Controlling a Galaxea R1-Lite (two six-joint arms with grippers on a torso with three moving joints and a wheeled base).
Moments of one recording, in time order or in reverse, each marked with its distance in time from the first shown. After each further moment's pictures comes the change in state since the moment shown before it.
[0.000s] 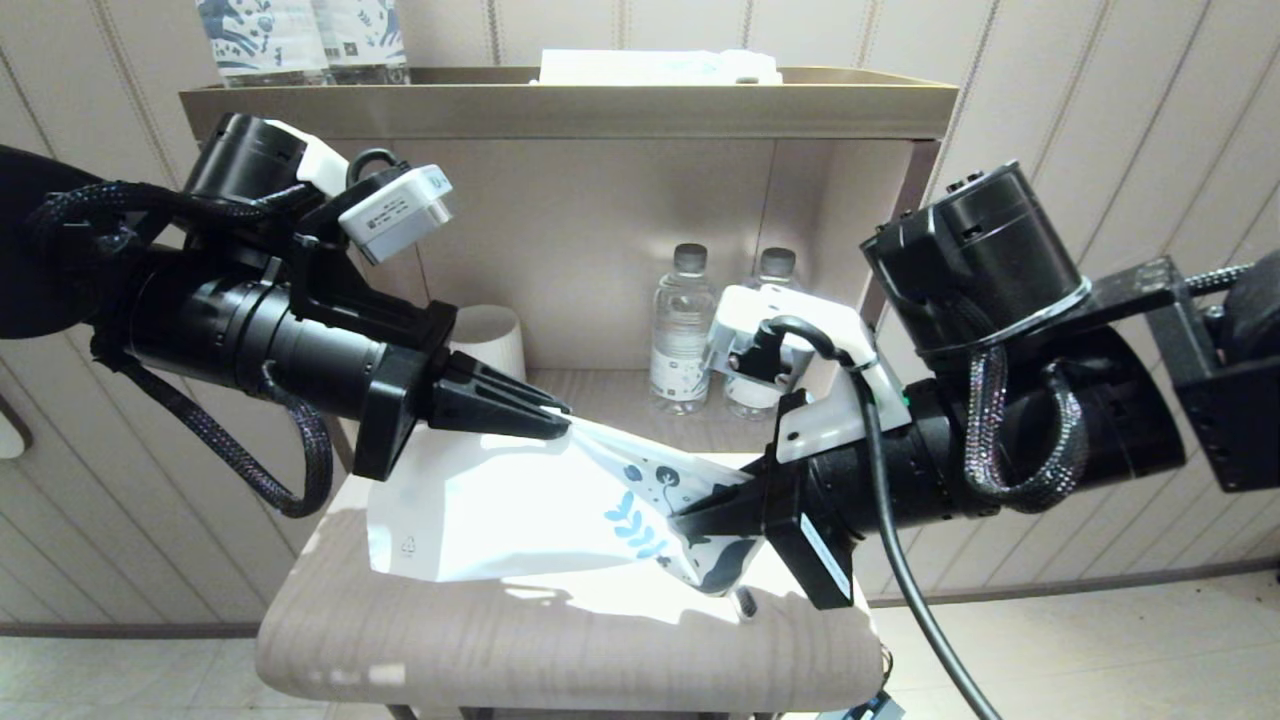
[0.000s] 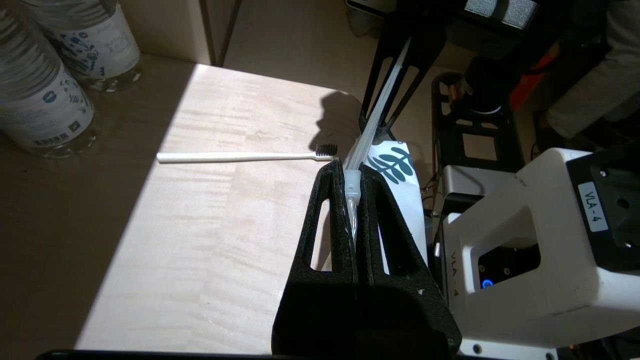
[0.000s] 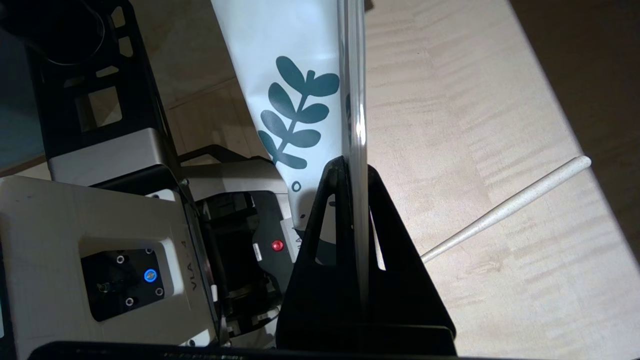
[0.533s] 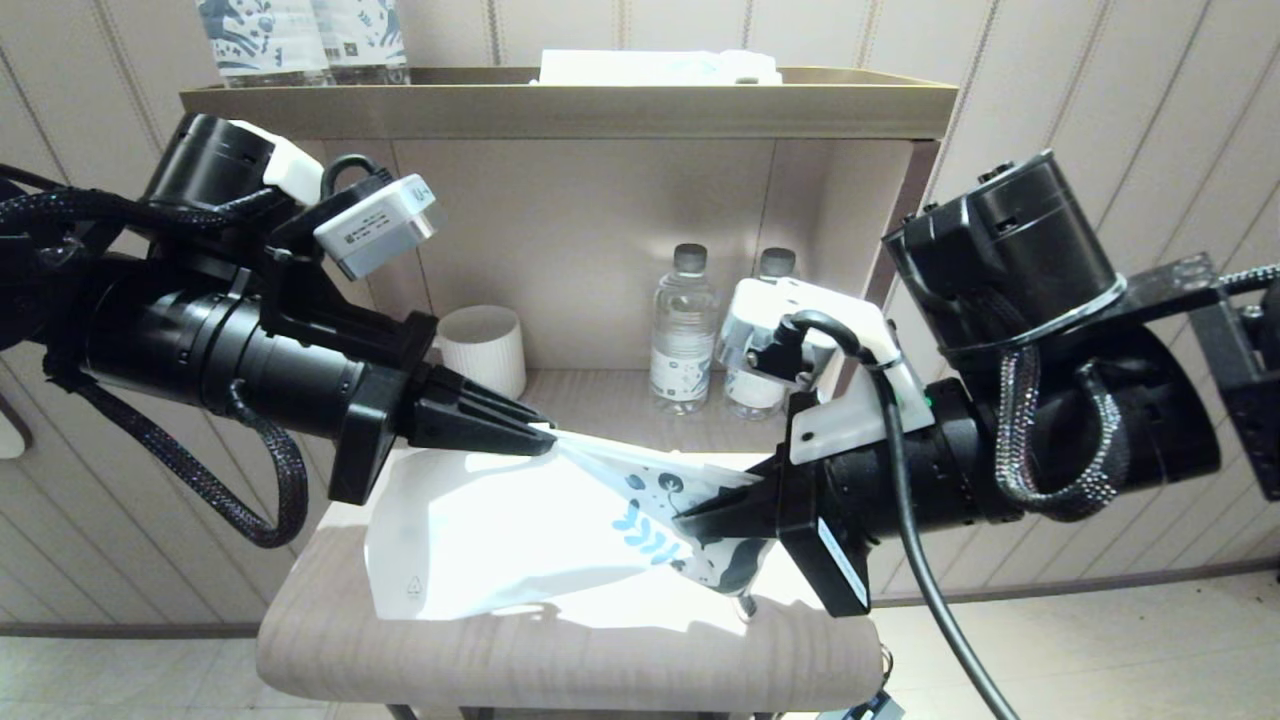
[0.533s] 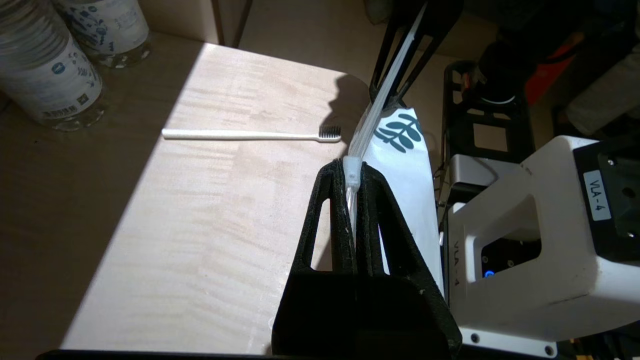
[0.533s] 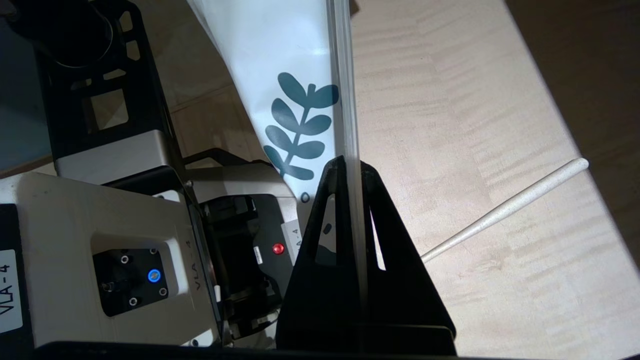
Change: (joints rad) left arm 0.013 -0.058 0.063 -0.001 0.059 0.000; right arm -0.001 -0.032 0.022 -0.001 0.000 0.000
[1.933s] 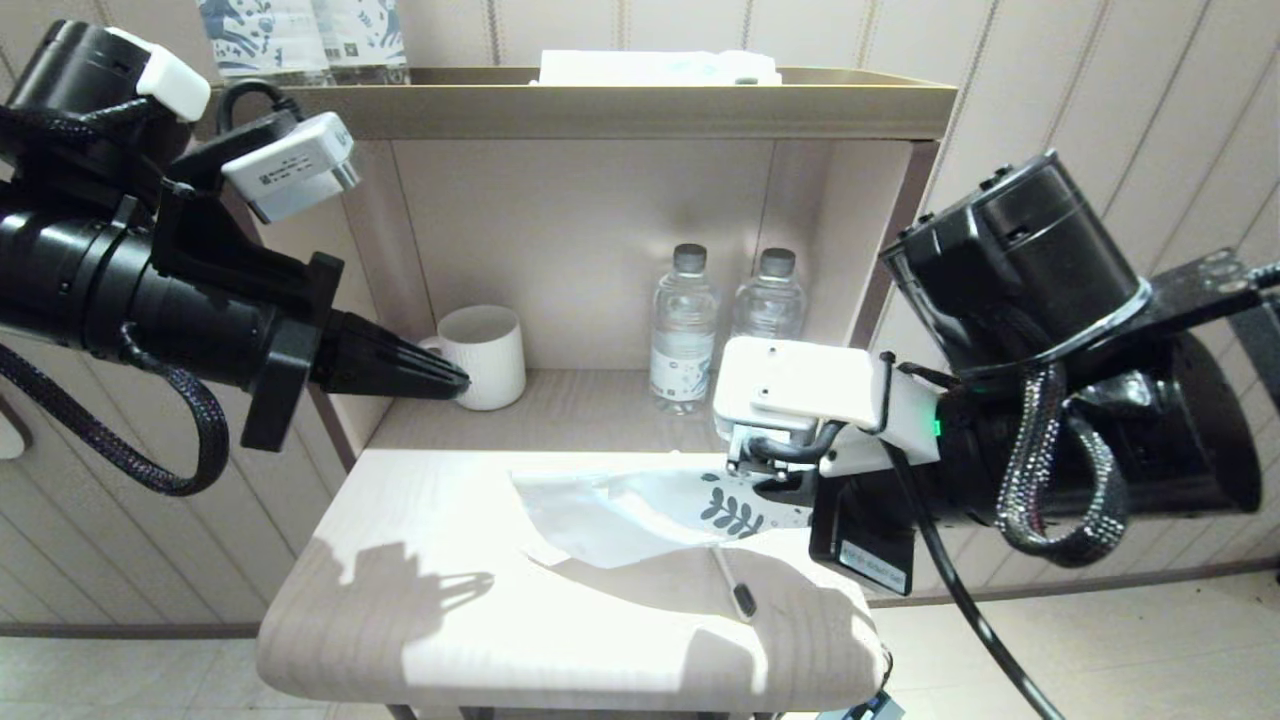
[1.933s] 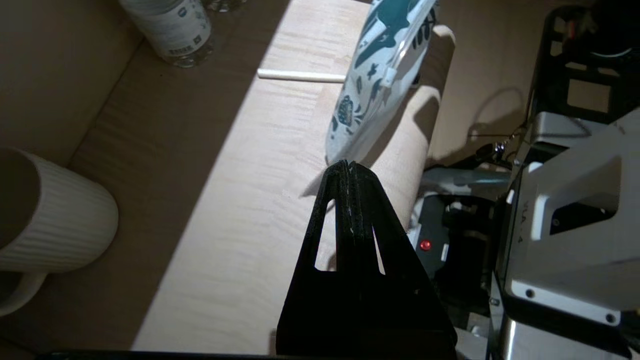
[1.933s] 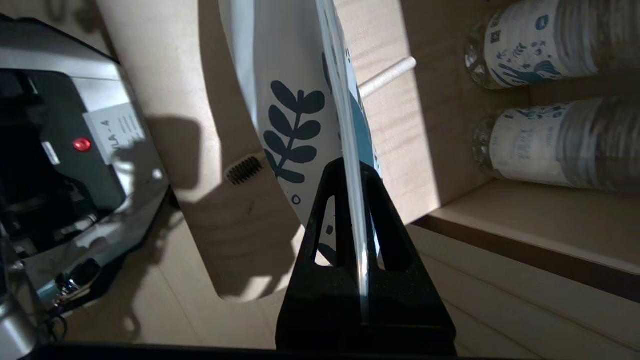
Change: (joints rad) left arm 0.034 -0.032 -0.180 0.240 0.199 0.110; right arm 0.086 0.005 -0.067 0.110 -0.507 -0.315
